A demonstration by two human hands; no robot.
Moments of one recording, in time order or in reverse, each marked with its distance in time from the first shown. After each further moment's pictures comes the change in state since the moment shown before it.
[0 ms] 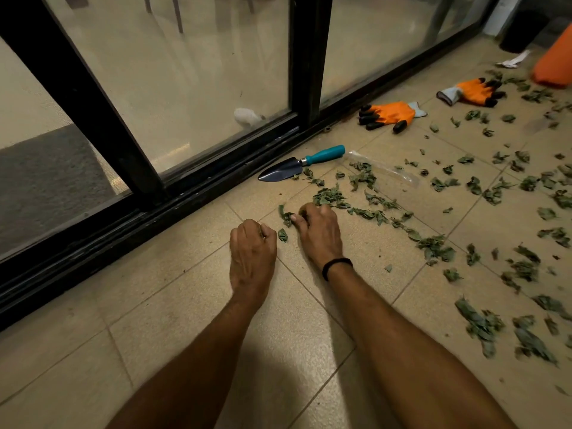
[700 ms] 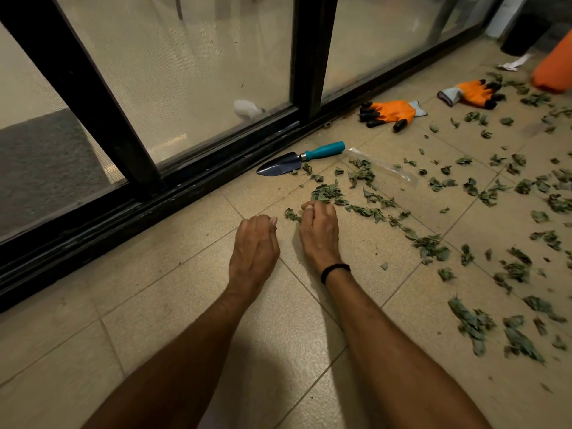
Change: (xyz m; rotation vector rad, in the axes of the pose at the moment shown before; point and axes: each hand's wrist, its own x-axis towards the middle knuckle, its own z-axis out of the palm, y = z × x) left_hand 0.005 -0.005 0.004 0.009 -0.198 0.160; right_hand -0.009 -0.005 0.000 0.318 0.141 0.063
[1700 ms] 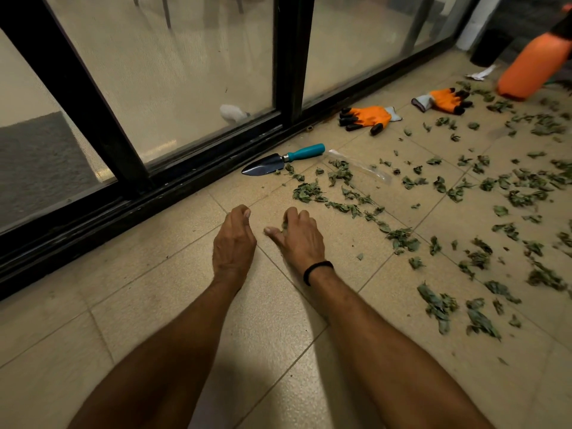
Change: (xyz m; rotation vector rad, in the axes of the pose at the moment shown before) left_hand -0.008 0.004 -0.004 -0.154 0.208 -0.089; right_hand -0.023 0.001 -0.020 -0.518 -0.259 -0.100
